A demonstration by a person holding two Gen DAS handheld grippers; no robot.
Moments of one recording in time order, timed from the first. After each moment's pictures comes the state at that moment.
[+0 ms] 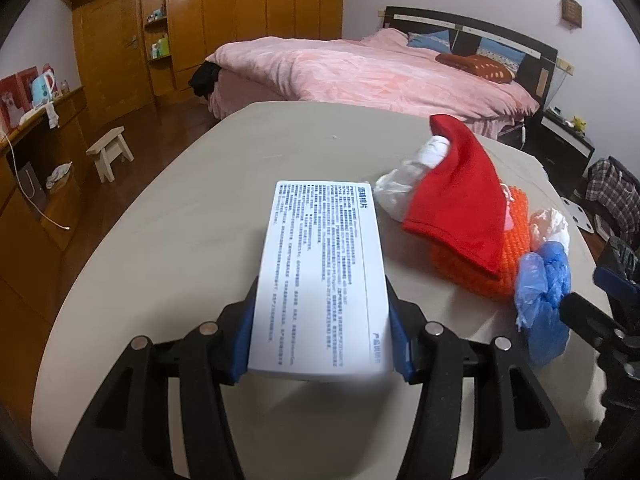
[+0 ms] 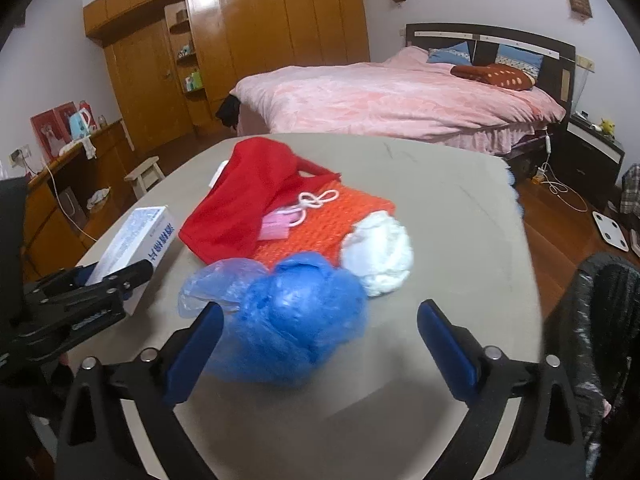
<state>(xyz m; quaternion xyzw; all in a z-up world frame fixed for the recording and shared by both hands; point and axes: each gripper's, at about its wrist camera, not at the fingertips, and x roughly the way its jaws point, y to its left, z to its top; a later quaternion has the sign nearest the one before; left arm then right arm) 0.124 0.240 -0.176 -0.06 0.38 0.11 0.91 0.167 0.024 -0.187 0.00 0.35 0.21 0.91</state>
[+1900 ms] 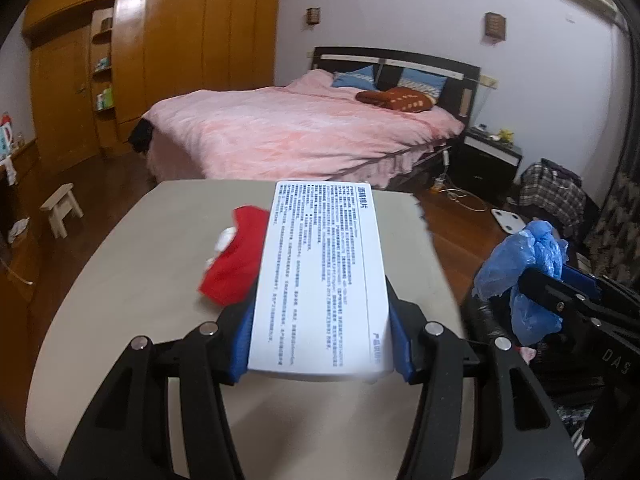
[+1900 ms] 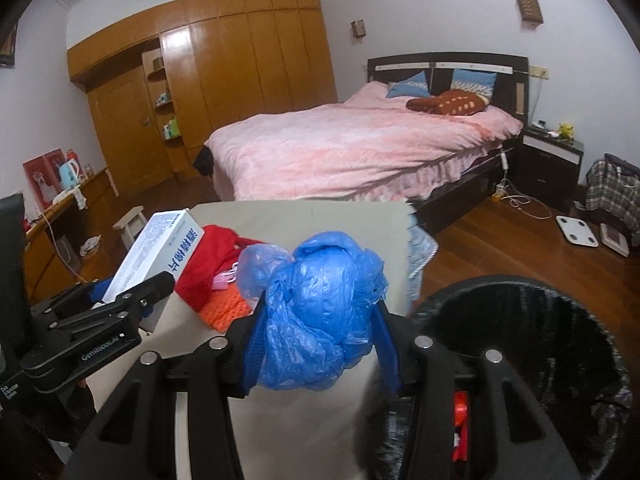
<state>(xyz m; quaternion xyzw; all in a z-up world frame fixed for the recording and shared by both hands) 0.098 0.088 -0.087 -0.03 0.31 0.00 0.95 0.117 -0.107 -0.099 0.05 0.29 0.16 0.94</state>
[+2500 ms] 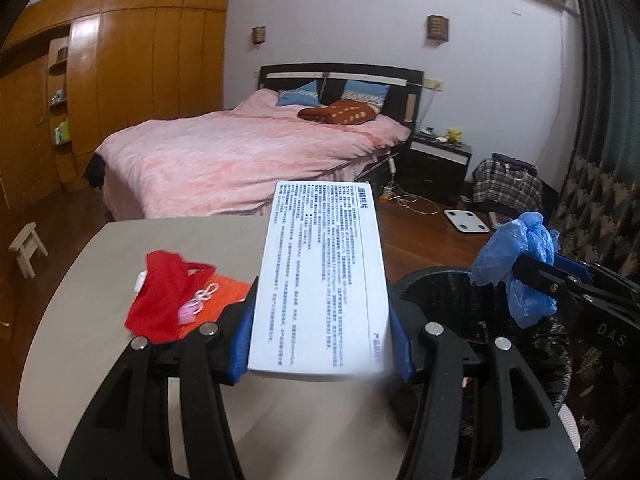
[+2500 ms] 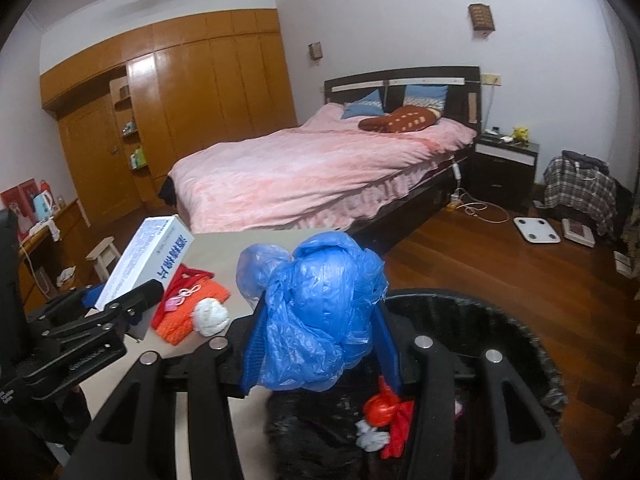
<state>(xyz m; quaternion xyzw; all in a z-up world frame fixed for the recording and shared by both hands) 0.088 -0.002 -0.056 -0.01 0.27 -0.09 0.96 0.092 -0.206 -0.069 0.07 0.26 0.09 0.96</state>
